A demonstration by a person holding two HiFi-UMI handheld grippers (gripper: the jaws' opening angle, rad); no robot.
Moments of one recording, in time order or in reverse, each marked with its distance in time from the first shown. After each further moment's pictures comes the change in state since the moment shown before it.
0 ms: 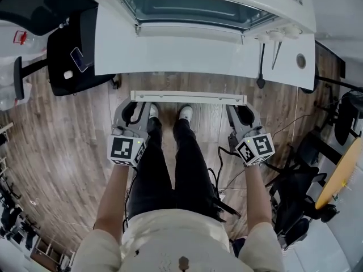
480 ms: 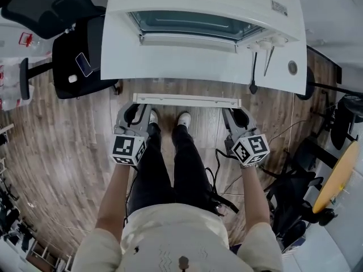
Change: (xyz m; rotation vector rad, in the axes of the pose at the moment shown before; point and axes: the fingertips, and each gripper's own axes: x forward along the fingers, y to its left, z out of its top) left arm -0.003 0.000 0.014 -0.025 0.025 0.012; right arm -0.003 0.003 0.013 0.021 0.026 0.007
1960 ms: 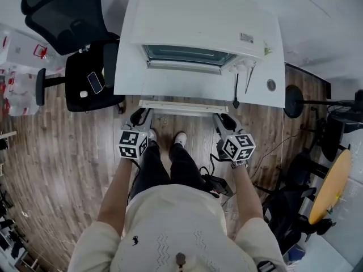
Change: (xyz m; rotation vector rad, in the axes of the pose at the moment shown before) left arm -0.008 -0.003 0.040 -0.040 0.060 0.007; right arm -0.010 0.007 0.038 0.034 0.060 -0.012
